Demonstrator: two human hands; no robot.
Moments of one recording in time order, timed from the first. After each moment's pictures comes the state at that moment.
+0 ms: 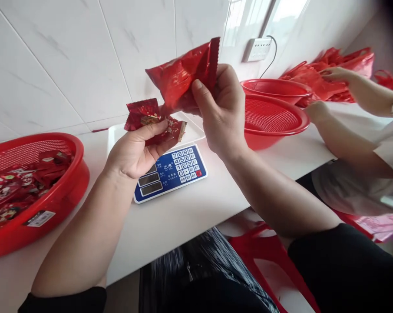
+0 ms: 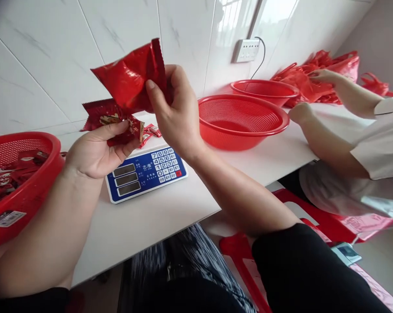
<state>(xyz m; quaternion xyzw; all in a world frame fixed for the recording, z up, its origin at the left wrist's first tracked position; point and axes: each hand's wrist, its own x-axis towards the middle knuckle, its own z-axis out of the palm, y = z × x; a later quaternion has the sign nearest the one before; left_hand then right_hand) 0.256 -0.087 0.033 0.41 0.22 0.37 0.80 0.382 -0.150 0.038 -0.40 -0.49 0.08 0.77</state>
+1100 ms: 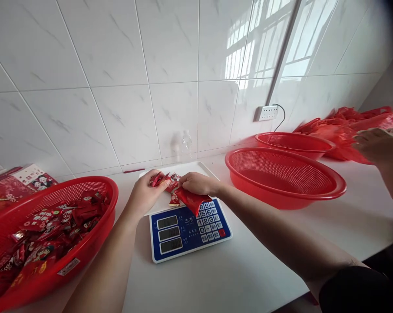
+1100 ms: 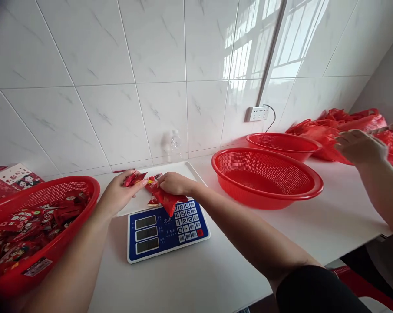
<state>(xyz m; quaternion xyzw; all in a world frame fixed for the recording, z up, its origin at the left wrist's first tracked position) 0.218 -0.020 0.018 0.78 0.34 0.42 0.32 0.393 -0.064 0.027 -0.62 -0.71 0.24 0.24</state>
